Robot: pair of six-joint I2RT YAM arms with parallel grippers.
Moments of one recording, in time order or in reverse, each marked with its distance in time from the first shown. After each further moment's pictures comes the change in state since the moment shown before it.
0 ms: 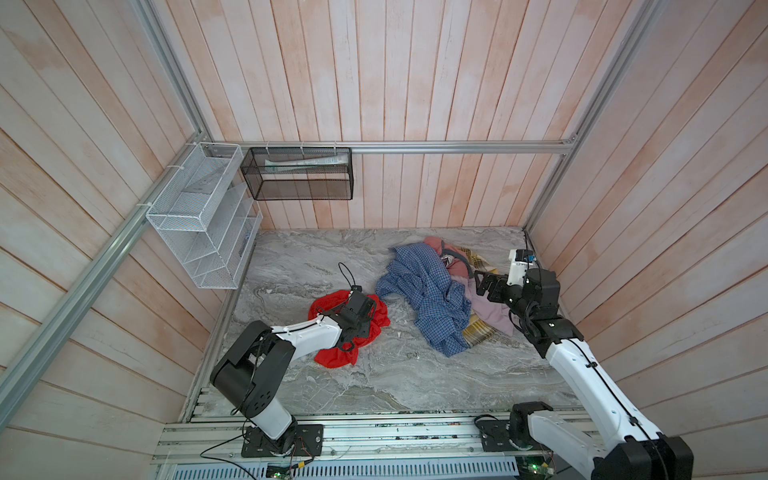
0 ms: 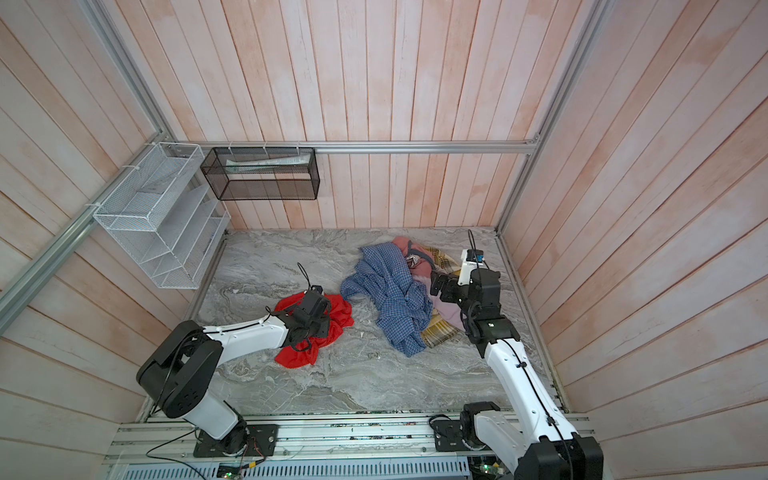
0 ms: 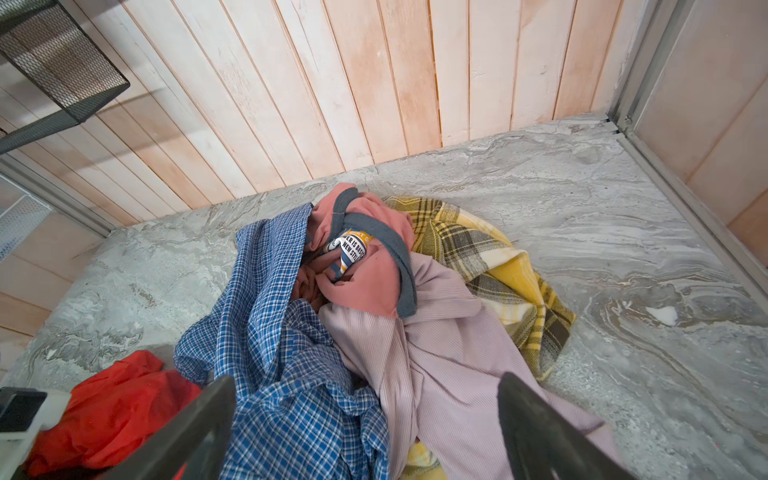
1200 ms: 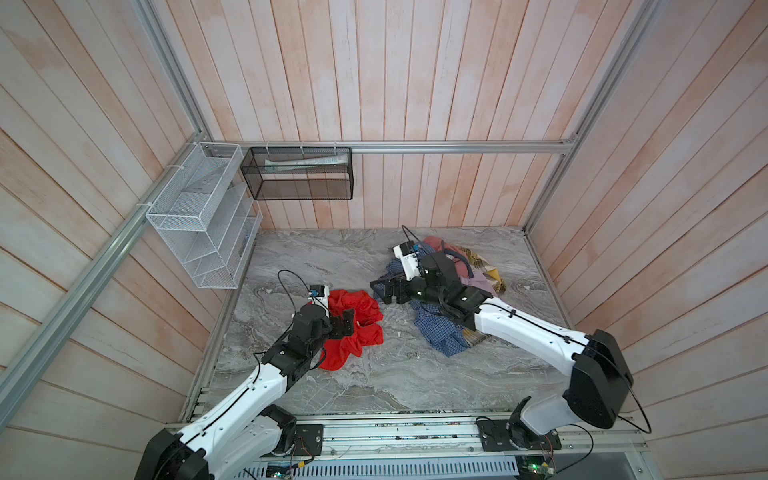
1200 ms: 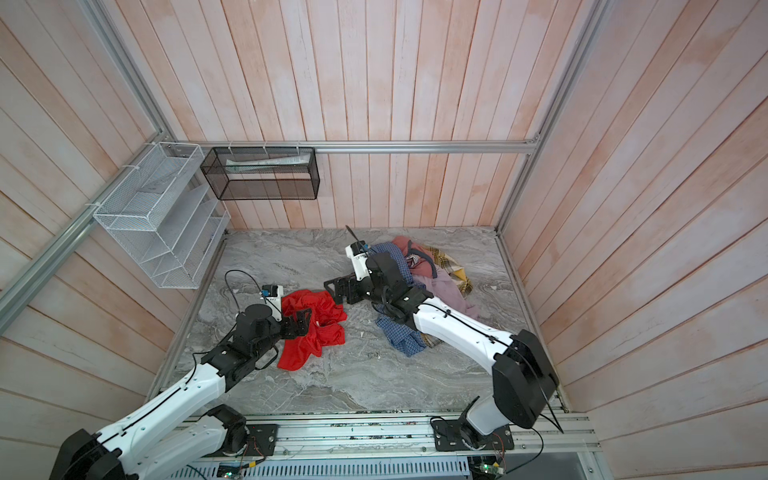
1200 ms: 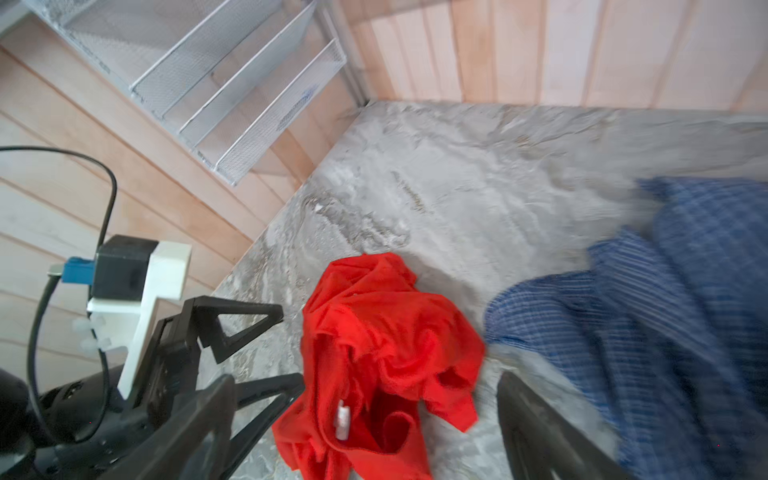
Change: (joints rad) left arm 0.105 -0.608 -0.286 0.153 0.092 0.043; right arm 0.628 0.454 0.347 0.098 -0.062 0.116
